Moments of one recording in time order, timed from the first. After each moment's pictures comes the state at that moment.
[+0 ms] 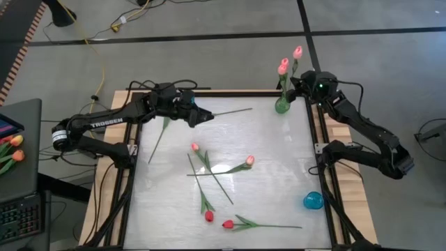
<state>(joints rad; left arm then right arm) 0.41 1.23 0.99 -0.06 0.35 -0.67 -0.97 0.90 0.68 -0.08 0.07 -0.05</state>
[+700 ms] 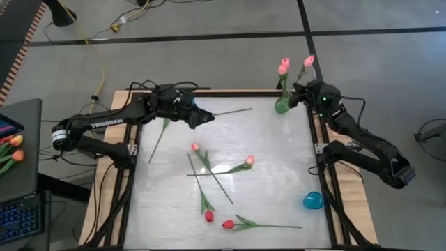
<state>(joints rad) 0.39 1.23 0.99 -0.06 0.32 -0.67 -0.98 0.77 0.44 0.15 0.08 0.06</state>
